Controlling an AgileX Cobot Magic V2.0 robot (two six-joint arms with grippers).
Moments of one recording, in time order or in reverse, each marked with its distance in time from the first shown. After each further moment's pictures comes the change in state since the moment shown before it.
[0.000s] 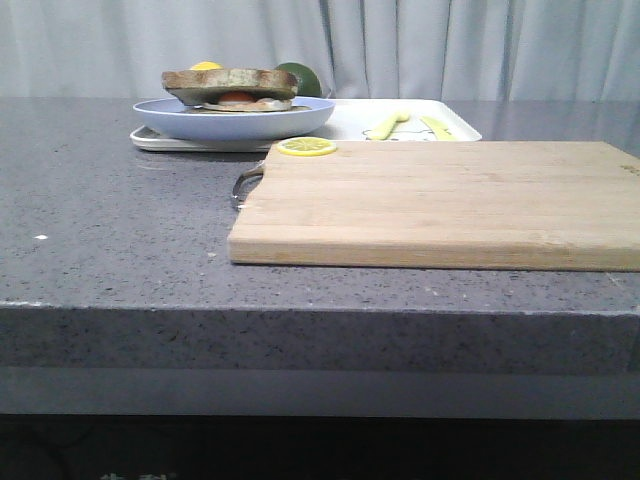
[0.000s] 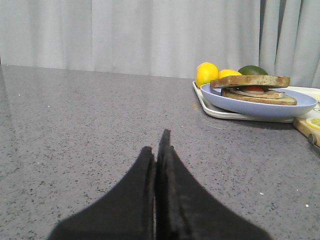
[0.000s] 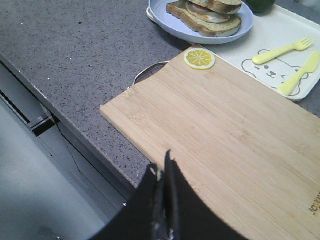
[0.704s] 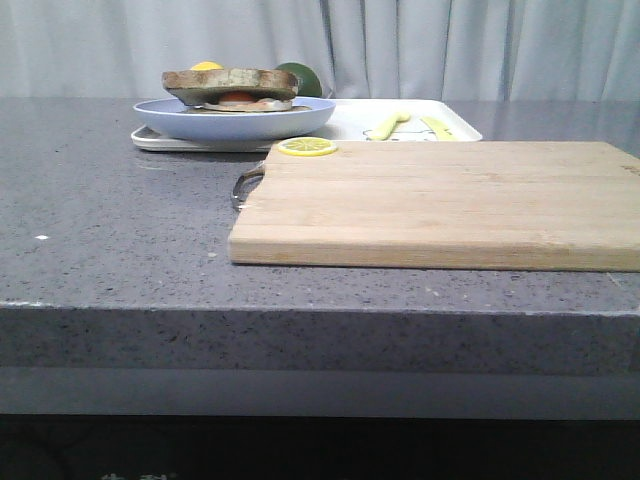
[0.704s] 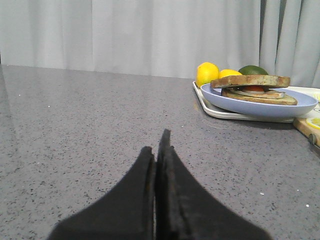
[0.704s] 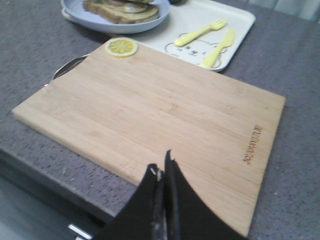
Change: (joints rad) left arm 0.000 0.000 0.000 0.000 0.000 0.000; right arm -0.276 -0.247 0.333 0.000 -0.235 0.000
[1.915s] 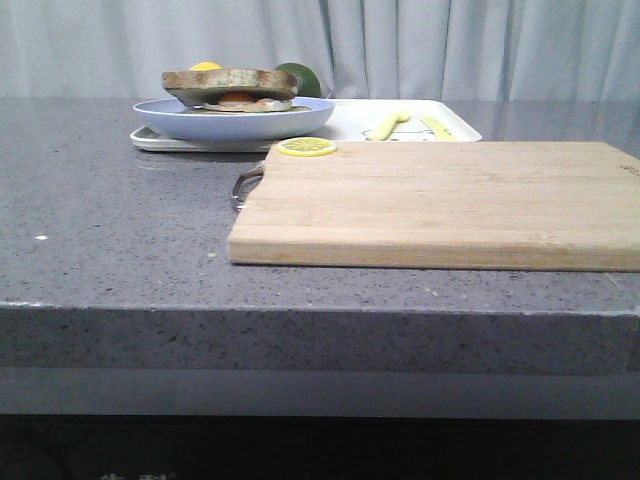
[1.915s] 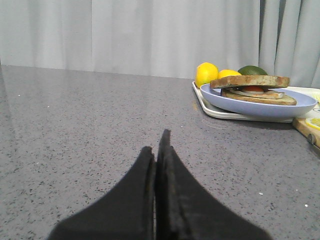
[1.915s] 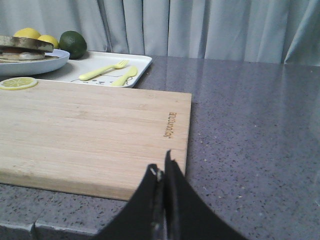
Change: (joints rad) left arm 0.000 0.000 0.000 0.000 -0.002 0.000; right arm -0.224 -0.440 0.587 0.053 -0.469 0.000
